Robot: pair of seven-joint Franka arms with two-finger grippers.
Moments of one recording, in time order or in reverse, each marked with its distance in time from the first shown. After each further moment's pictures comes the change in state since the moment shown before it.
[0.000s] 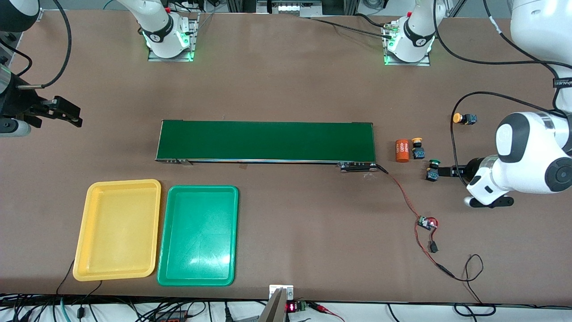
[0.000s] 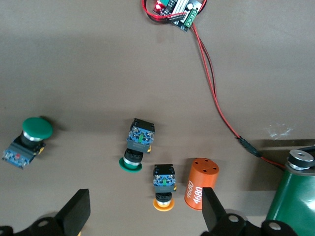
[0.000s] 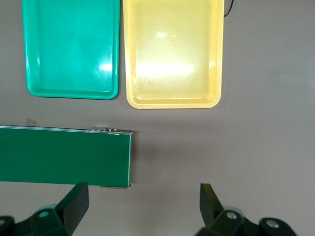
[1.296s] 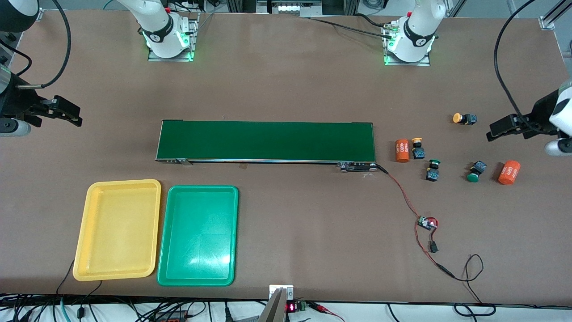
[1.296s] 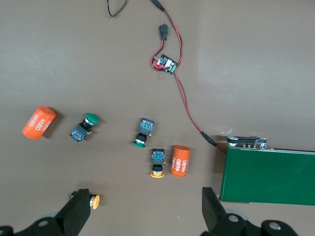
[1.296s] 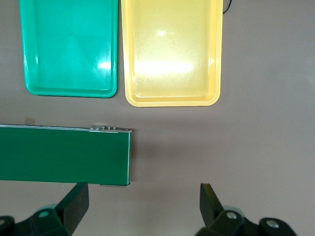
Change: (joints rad) left arm -0.001 -0.386 0.000 0.013 0.000 -0.137 -0.073; right arm -0.002 0.000 -0.004 0.000 0.000 -0.008 0.000
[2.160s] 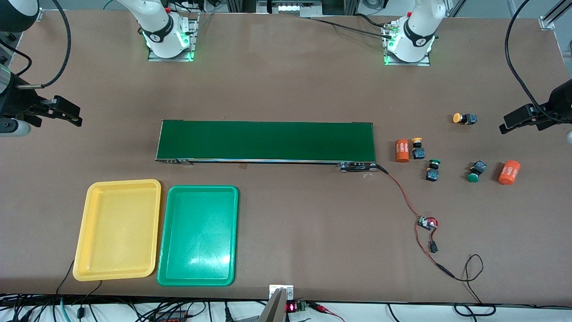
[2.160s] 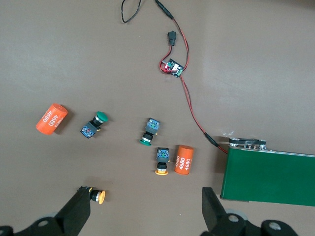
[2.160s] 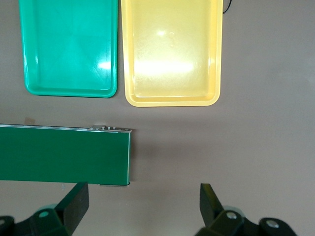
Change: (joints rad) left arm 0.028 -0.070 0.006 0.001 0.000 -0.024 0.000; right arm 0.000 0.000 0.000 0.000 0.000 -0.001 0.000
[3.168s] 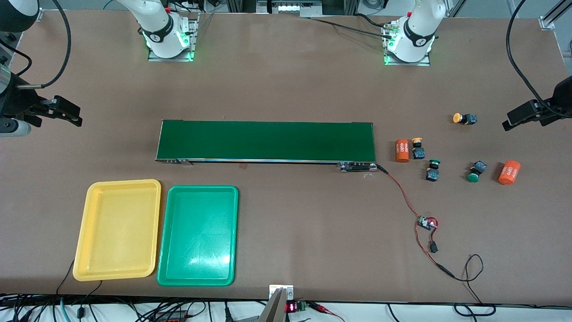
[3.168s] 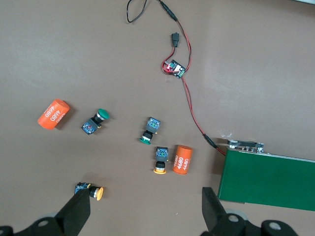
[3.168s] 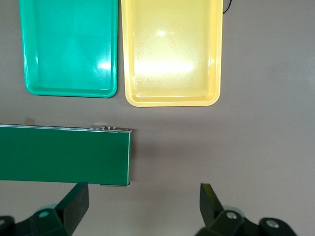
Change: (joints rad) left arm 0.001 -0.011 0.001 0.000 0.000 -0.008 -0.039; right arm 0.000 0.000 0.000 0.000 0.000 0.000 0.000
